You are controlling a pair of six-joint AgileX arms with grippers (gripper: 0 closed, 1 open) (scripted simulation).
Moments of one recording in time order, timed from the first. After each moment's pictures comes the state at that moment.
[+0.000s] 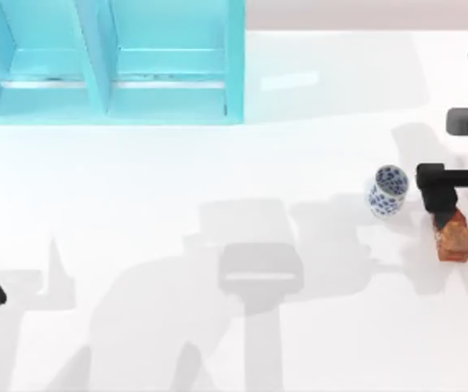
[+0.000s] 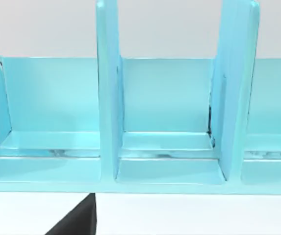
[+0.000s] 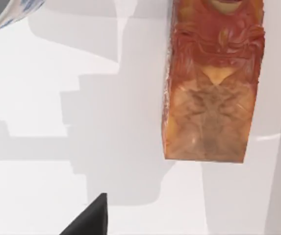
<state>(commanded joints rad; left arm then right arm) 0.00 0.00 0.00 0.00 0.00 0.00 0.19 1.85 1.31 -1.03 0.00 0.20</state>
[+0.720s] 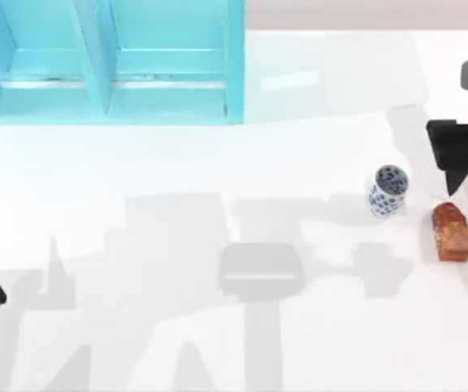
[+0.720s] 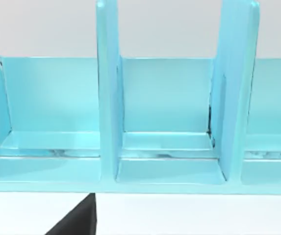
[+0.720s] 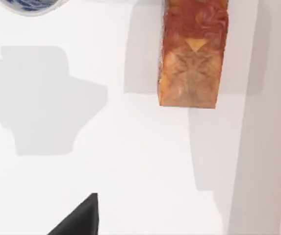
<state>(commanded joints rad) 0.00 0.00 0.00 0.00 0.00 0.00 0.19 1.83 1.54 -1.29 0.00 0.20</state>
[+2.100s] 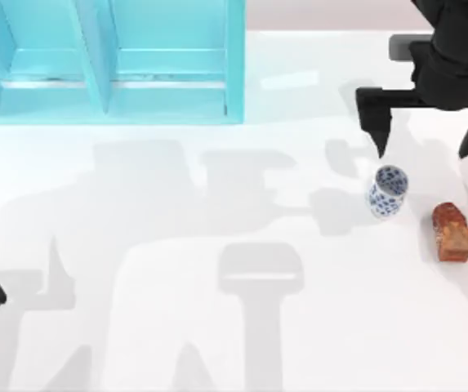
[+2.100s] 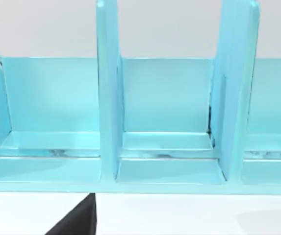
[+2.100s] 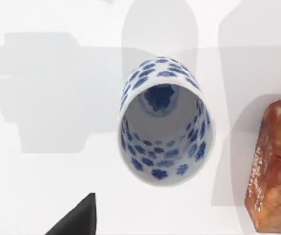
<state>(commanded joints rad) 0.00 0.00 0.00 0.00 0.00 0.00 0.28 2.16 1.91 -1.33 0.00 0.30</state>
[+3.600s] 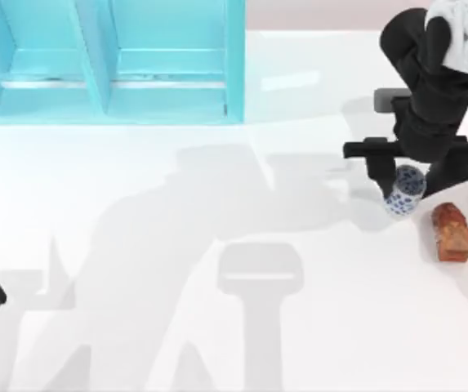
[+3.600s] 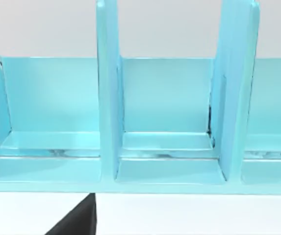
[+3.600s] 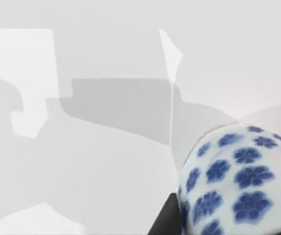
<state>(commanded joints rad) 0.00 0.00 0.00 0.00 0.00 0.00 0.29 2.21 1.68 -1.04 0.00 0.31</state>
